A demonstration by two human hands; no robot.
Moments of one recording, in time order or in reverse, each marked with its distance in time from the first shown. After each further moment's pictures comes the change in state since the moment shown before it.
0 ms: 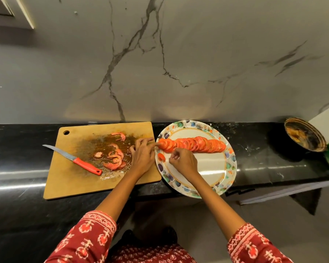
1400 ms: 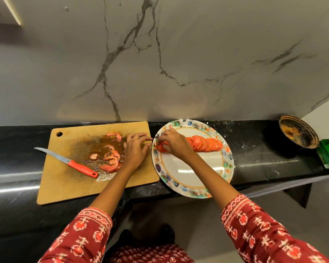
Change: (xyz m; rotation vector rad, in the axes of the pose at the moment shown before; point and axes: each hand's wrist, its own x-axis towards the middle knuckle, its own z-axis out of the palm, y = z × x) left_hand 0.016 -0.006 -0.015 -0.175 0.091 -0.060; right_hand 0.045 -0.033 -0.028 -0.354 -0.155 -0.547
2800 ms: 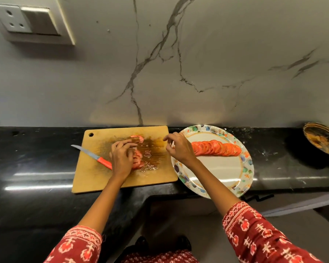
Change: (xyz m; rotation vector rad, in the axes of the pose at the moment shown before) left_hand -0.049 -0.059 -0.070 0.023 0.370 -0.045; right_hand 0.009 -0.046 0.030 0.291 0.281 0.045
